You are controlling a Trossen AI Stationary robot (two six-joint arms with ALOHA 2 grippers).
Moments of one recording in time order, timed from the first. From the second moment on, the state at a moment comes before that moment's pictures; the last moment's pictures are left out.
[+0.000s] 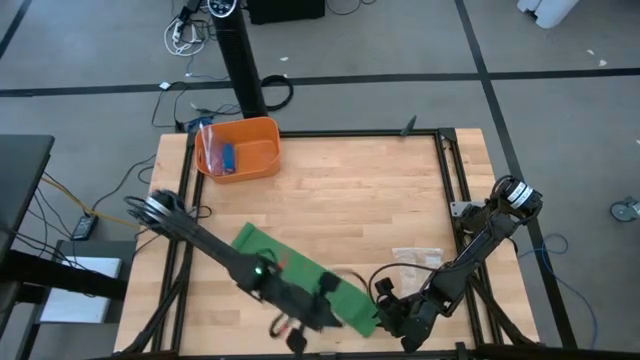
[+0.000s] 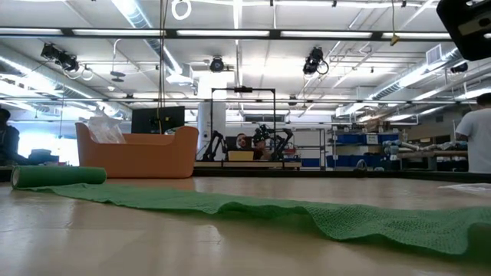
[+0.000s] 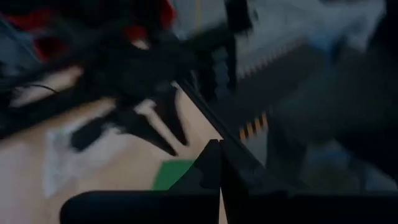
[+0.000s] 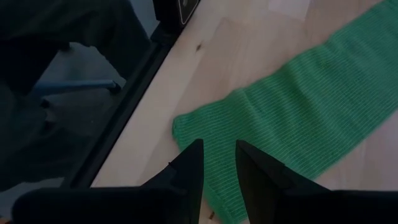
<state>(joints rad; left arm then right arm) -0.55 1.81 1.35 0.07 -0.11 0.10 0.85 1.71 0.99 -0.18 0.33 0.31</state>
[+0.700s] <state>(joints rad) -0.55 1.34 0.48 0.65 -0.53 -0.43 0.63 1.71 0.98 -0.14 0.25 0.26</state>
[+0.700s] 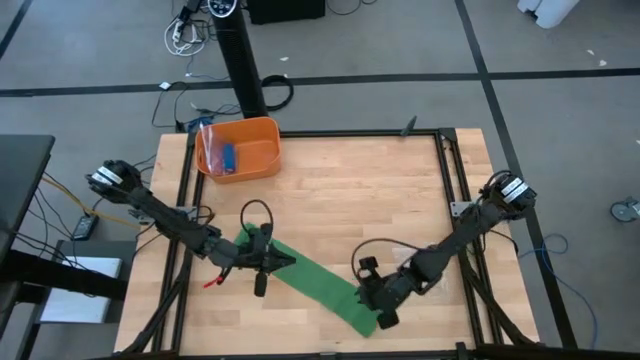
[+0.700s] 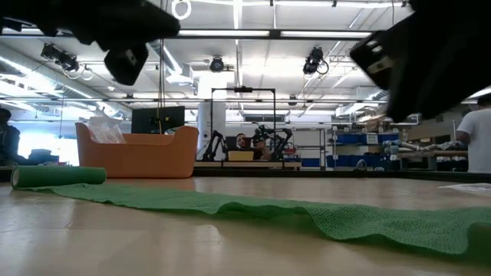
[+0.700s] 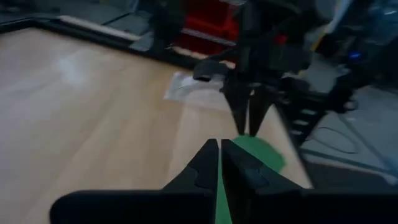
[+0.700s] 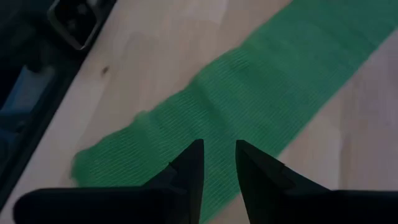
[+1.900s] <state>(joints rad) -0.99 1.46 0.73 -0.91 -0.48 -1.79 0.45 1.71 0.67 0.57 0.14 0.22</state>
